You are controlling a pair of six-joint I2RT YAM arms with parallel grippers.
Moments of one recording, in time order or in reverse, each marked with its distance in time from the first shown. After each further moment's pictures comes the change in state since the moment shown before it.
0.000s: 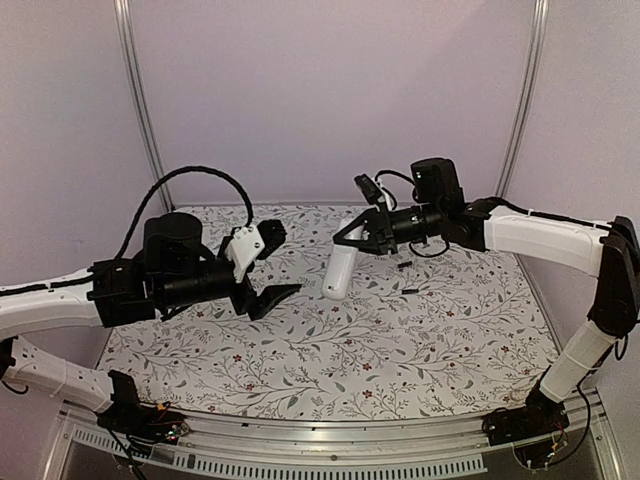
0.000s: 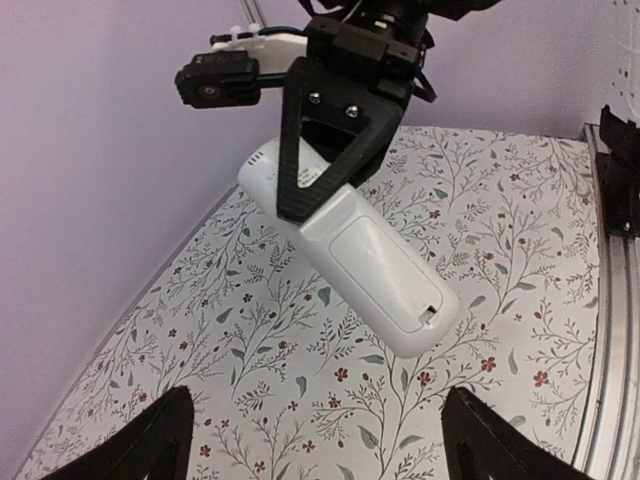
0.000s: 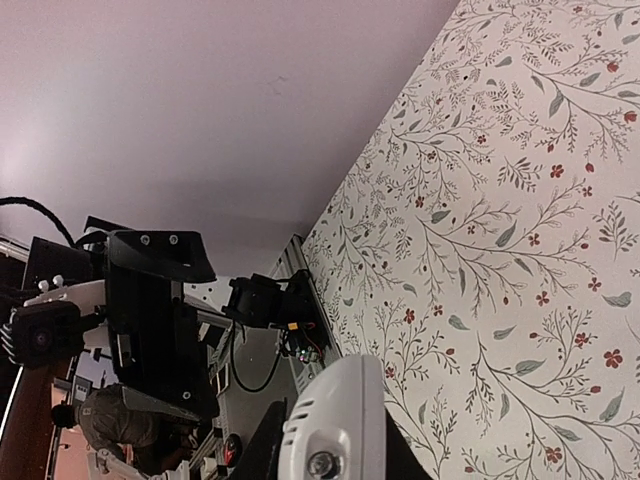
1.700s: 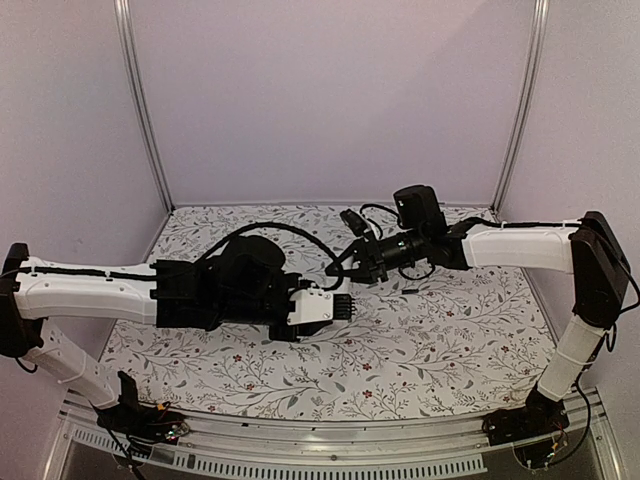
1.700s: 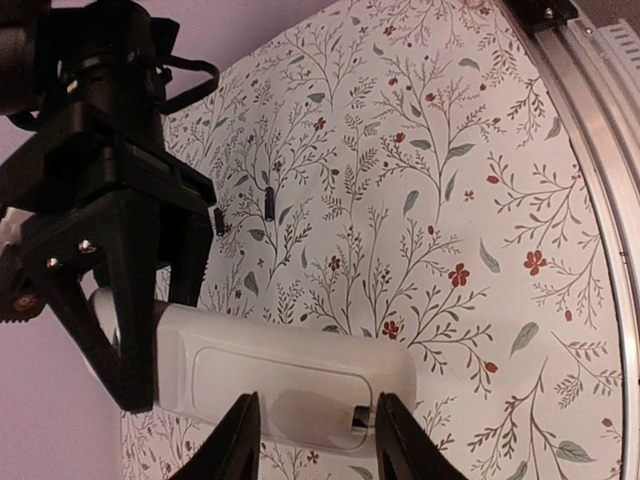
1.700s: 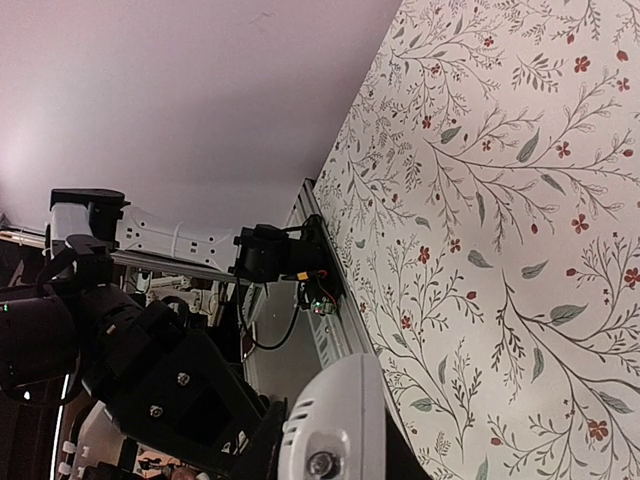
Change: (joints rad) left arm -0.133 0.325 0.132 -0.119 0.046 0.436; right arm 0.038 0.107 -0.105 0.115 -0.132 0.087
